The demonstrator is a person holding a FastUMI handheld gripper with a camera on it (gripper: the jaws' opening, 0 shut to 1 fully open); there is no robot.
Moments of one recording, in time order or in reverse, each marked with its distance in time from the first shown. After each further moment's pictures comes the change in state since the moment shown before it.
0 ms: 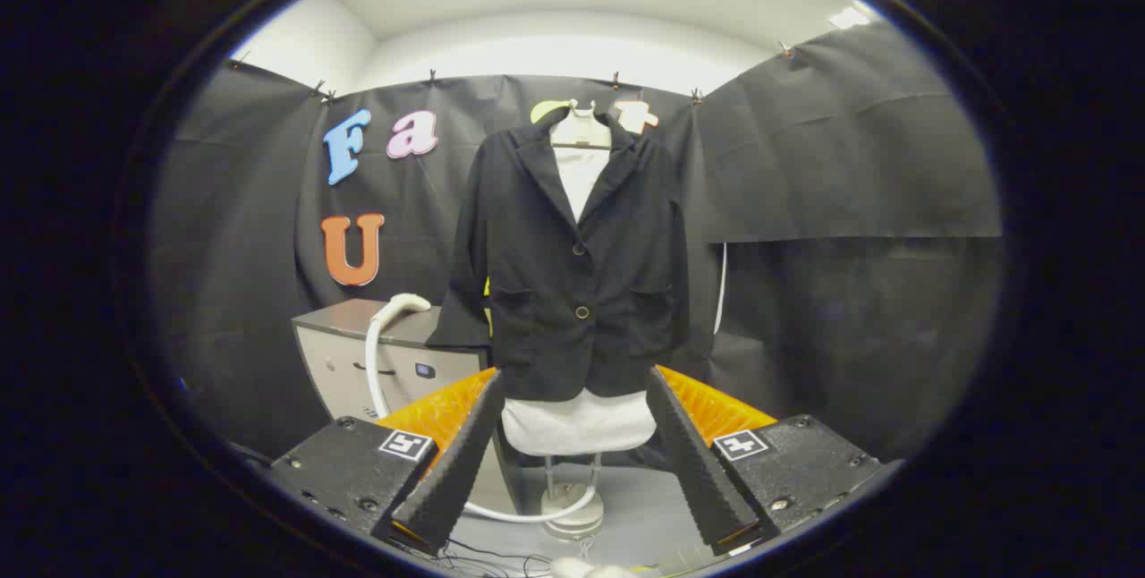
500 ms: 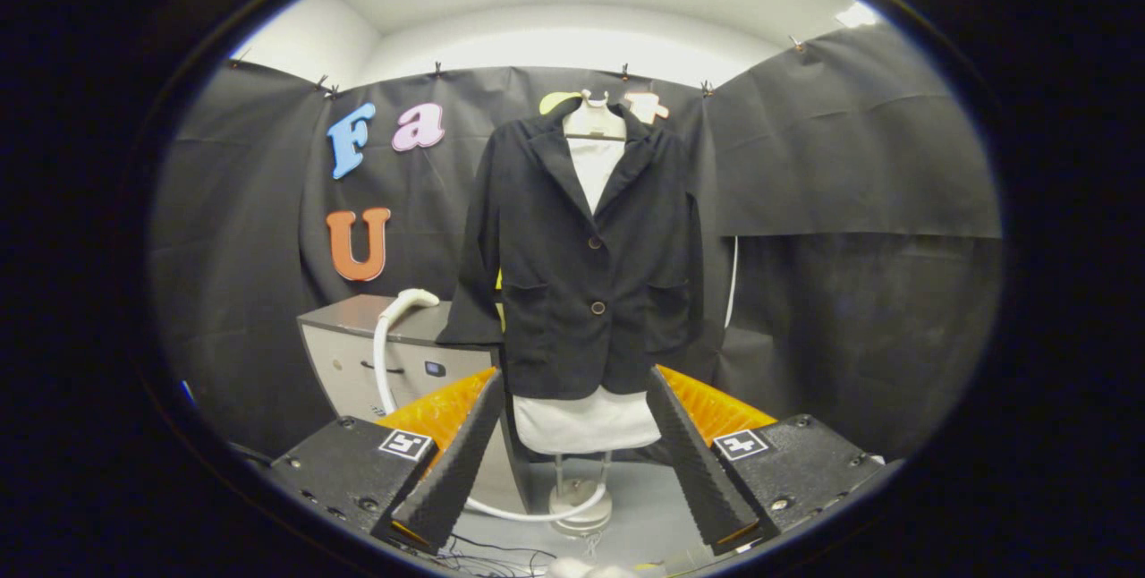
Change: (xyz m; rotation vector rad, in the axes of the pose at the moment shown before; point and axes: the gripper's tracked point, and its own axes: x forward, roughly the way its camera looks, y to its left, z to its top) arm 0.014 0.017 0.001 0.017 0.024 0.023
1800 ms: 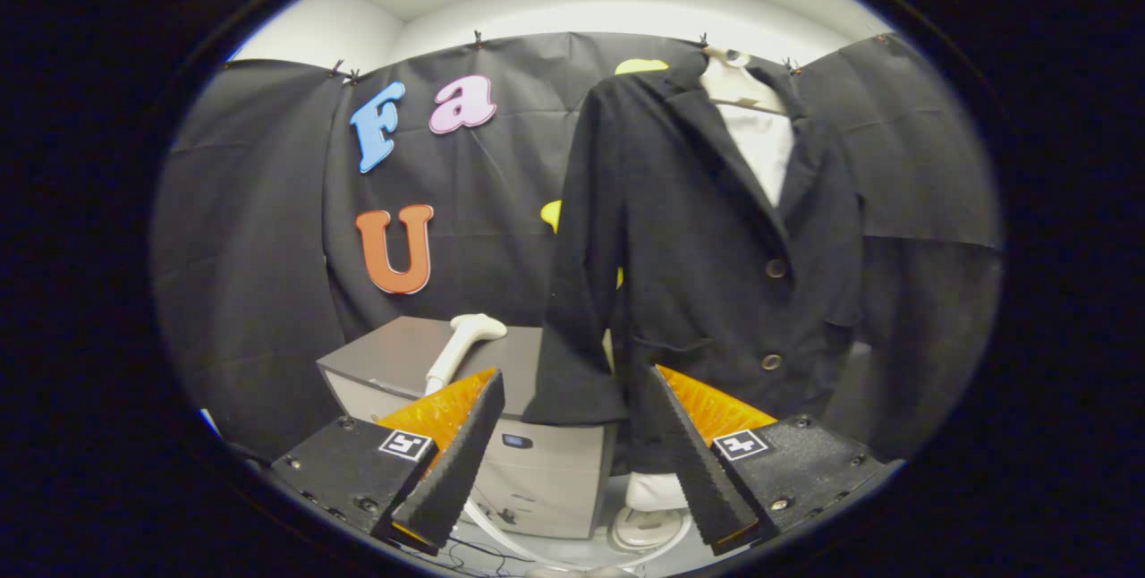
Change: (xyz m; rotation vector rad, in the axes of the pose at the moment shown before) arm 0.213 0.200 0.054 0.008 0.085 0.205
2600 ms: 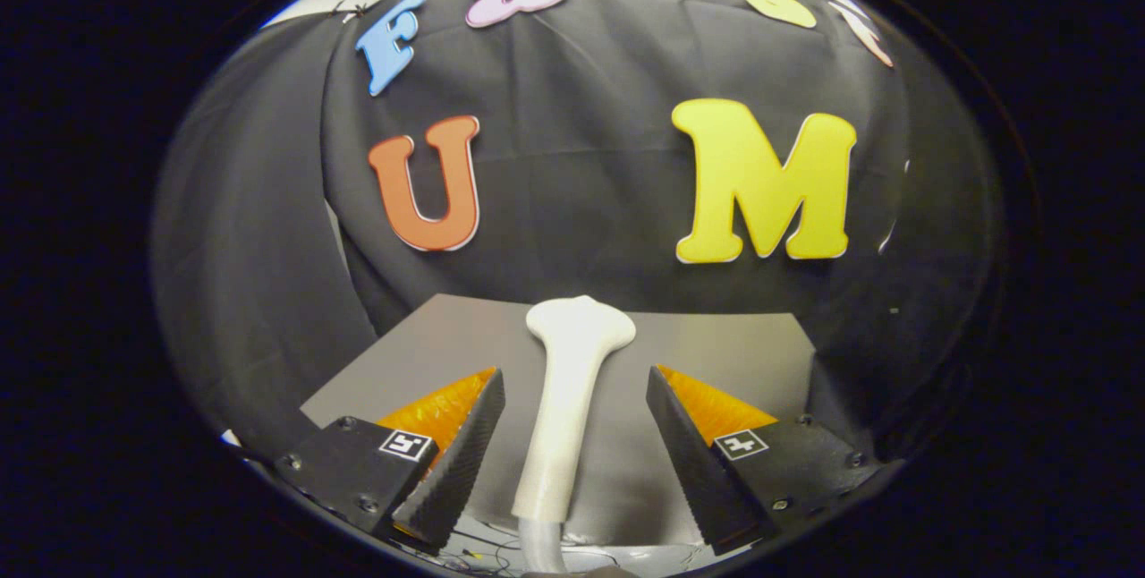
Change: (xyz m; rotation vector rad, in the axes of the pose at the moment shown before) arm 0.274 0.165 -0.040 -0.013 0.284 0.125
